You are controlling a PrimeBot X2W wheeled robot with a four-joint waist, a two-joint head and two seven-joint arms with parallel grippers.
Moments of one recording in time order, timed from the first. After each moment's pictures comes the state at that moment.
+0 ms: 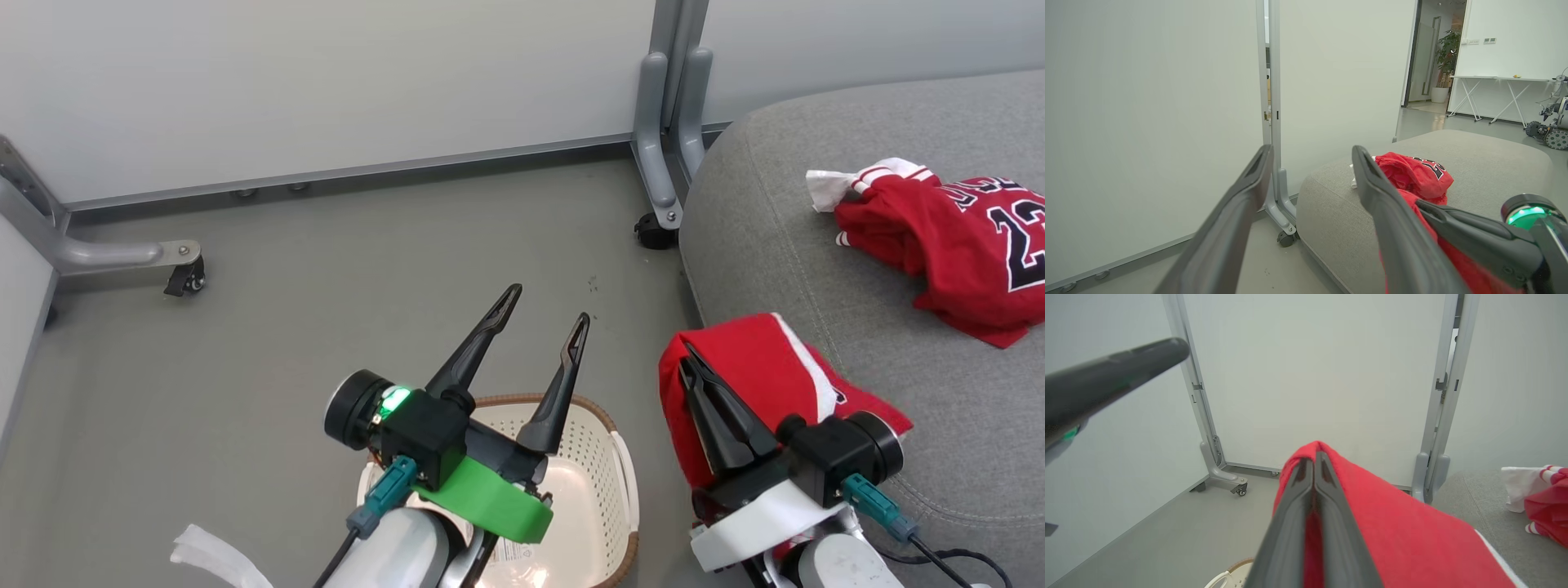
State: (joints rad) left arm -0.28 0.08 -0.62 0.07 -0.31 0.00 -0.24; right arm -0.07 -0.11 0.32 0.05 0.15 0.13 -0.26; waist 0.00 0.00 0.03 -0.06
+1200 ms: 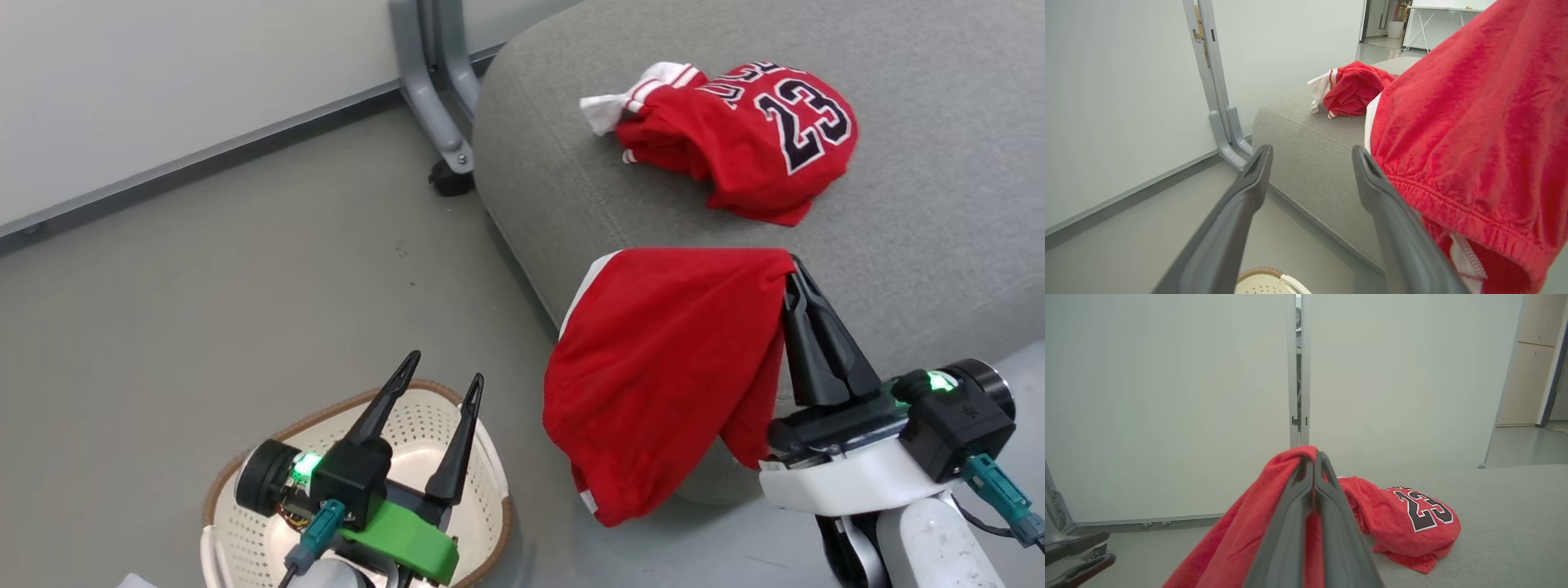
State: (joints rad) left arm -0.17 0.22 -0.56 0.15 -0.30 0.04 -0.26; right arm -0.07 -0.10 0.15 -0.17 0.11 0.13 -0.26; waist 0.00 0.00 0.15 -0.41
